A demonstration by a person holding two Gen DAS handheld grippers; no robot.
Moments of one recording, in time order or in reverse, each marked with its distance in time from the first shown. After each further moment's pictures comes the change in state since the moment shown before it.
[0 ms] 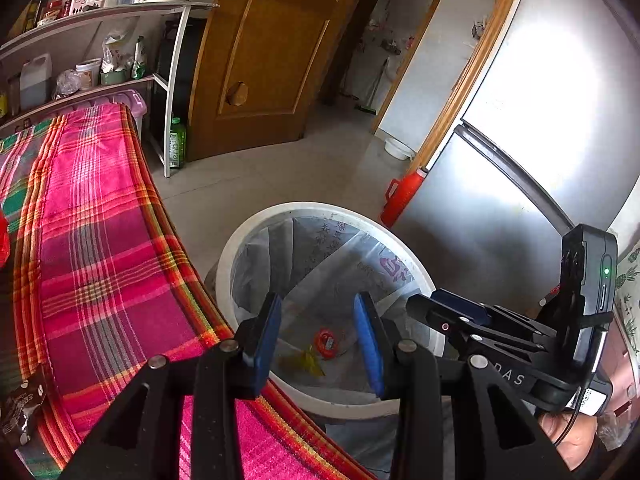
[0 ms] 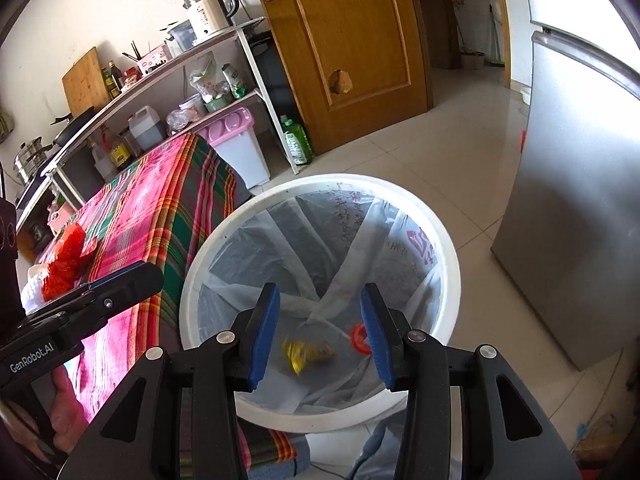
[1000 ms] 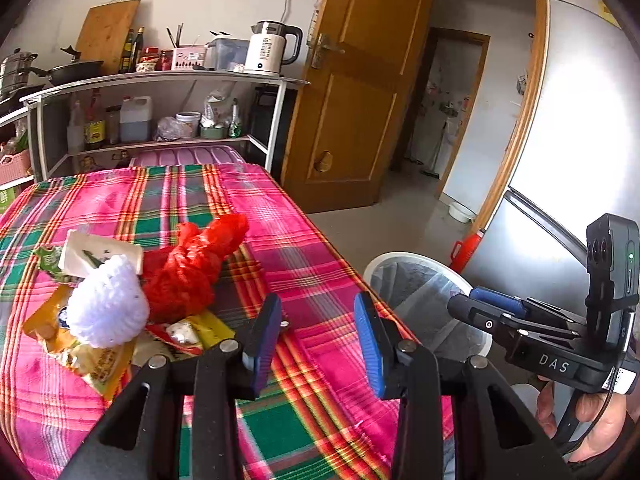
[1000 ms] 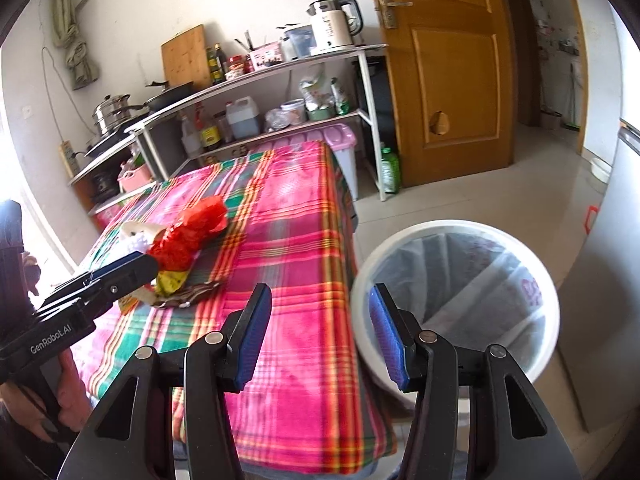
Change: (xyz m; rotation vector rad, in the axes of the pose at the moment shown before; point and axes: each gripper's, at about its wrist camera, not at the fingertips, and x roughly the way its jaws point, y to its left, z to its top) left arm -0.150 0.066 -0.046 -0.061 -0.252 0.264; right arm -0.039 0.129 -0.018 -0.246 -0.073 0.215
